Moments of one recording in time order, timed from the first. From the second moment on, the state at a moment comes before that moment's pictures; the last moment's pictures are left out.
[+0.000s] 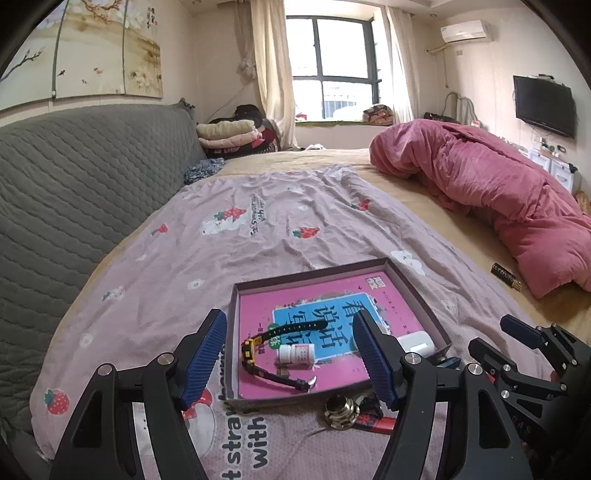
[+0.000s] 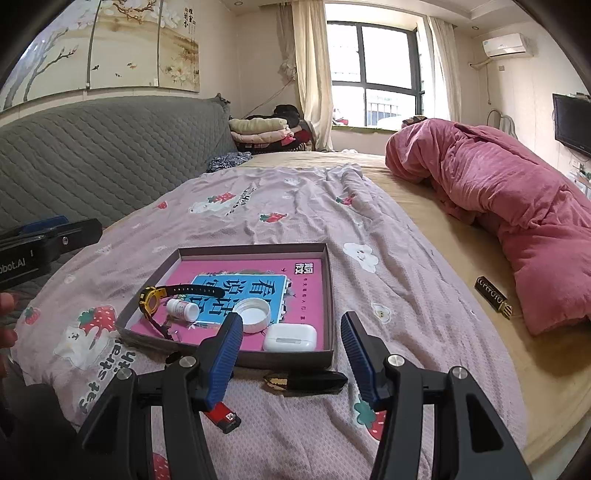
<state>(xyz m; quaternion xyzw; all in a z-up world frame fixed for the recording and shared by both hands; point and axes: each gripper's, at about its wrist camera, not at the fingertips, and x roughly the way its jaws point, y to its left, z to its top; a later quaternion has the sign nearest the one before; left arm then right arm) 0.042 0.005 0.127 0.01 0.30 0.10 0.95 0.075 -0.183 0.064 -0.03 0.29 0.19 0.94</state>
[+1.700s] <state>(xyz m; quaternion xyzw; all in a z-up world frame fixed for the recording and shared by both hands) 0.051 -0.001 -0.011 -0.05 0.48 0.05 0.88 0.062 -0.170 0.002 -0.19 0.34 0.18 0.90</state>
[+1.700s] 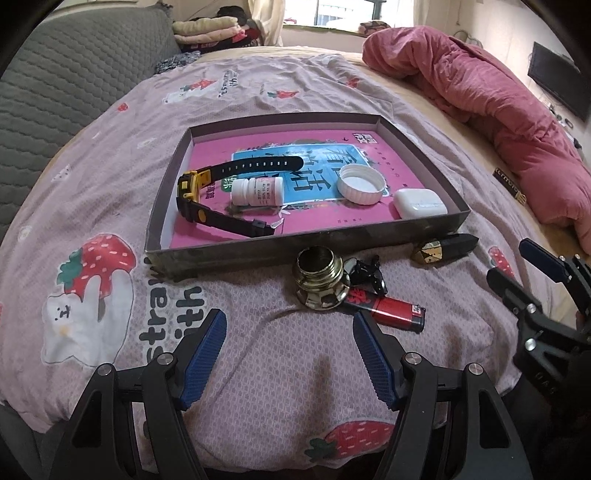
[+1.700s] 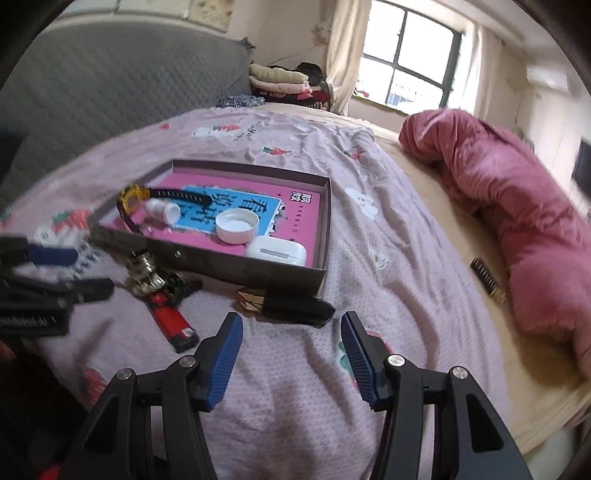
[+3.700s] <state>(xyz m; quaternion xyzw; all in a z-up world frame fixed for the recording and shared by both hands) 0.117 0.020 -0.058 -0.15 0.49 0.02 0.86 0.101 -0.109 -0.062 -0.44 0.30 0.24 0.81</state>
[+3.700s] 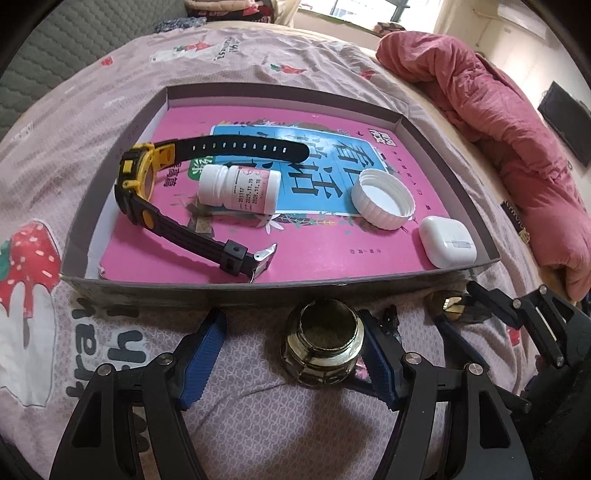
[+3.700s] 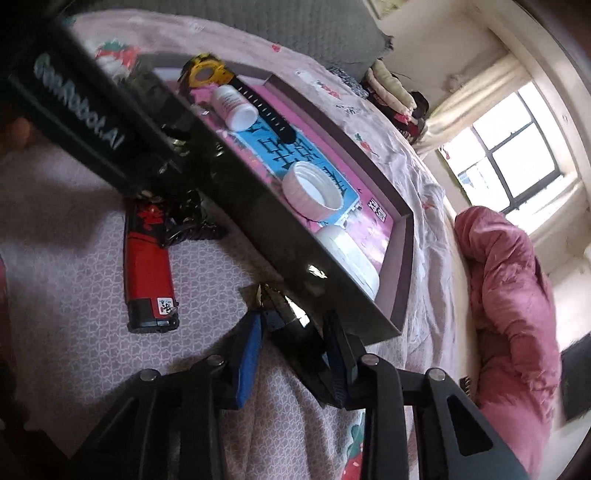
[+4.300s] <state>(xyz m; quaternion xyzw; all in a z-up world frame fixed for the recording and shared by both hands) 0.121 0.021 -0.063 -0.15 0.50 0.02 0.86 0.096 -0.103 -0.072 -0.45 0.30 0.24 0.81</state>
